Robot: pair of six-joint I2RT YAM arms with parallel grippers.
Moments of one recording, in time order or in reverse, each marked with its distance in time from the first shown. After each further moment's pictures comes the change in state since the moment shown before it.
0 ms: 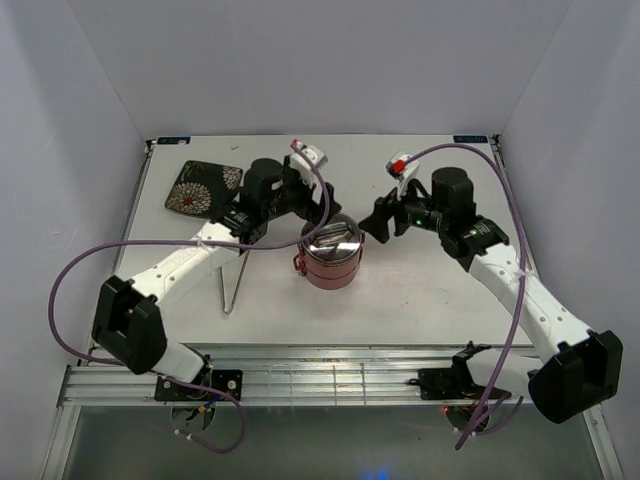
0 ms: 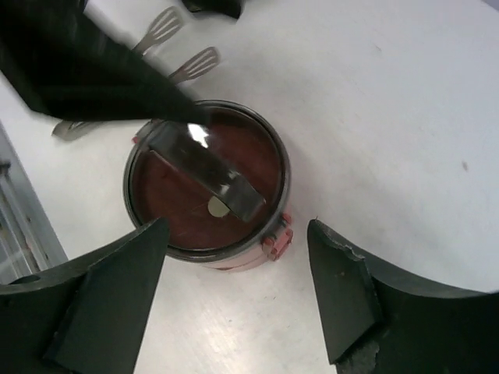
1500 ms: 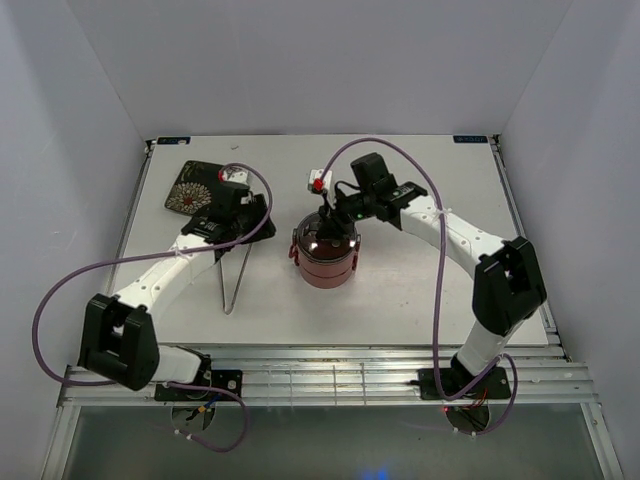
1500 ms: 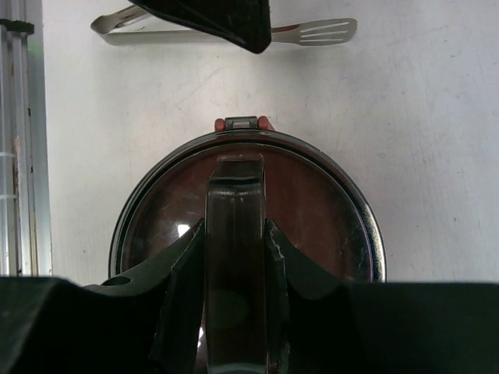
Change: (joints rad) left arm 0.211 -0.139 -0.171 -0.370 -0.344 -0.529; right arm 0.189 0.570 0.395 -0.214 -0.242 -0.470
